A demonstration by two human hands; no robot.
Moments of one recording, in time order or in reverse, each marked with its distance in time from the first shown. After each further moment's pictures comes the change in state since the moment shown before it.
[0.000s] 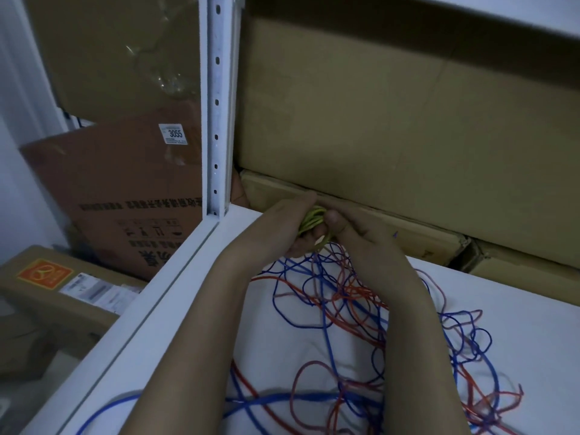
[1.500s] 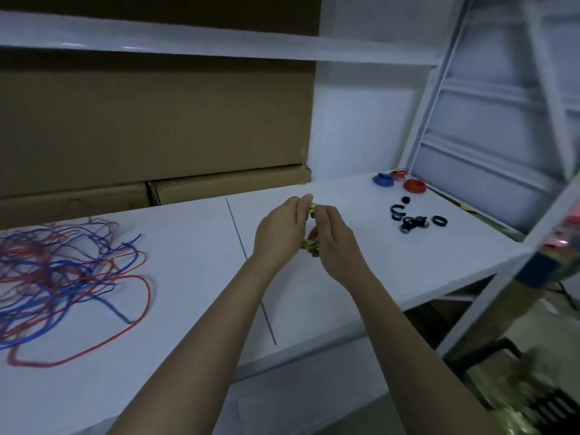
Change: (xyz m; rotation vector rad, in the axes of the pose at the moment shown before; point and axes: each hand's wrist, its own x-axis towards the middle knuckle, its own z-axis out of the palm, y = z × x) left_hand -0.187 -0.014 0.598 0.708 -0.151 0.544; right_hand -0.468 -0.032 -0.373 -0.270 0.744 0.402
